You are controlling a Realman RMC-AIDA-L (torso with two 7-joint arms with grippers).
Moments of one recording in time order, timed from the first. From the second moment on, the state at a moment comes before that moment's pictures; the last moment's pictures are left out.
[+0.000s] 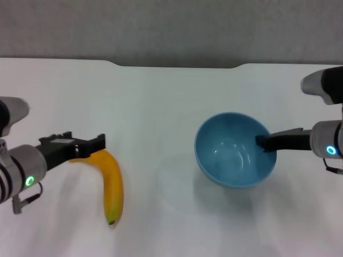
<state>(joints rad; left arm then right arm) -0.12 -2.04 -1.44 -1.34 2.35 -0.43 0.35 0.51 2.01 1.65 0.97 -2.20 0.75 -0.60</state>
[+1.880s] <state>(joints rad) -0.39 -2.04 -1.24 -1.07 2.84 -0.54 -0.40 0.47 2.01 1.61 1.08 -2.19 0.73 -0.60</state>
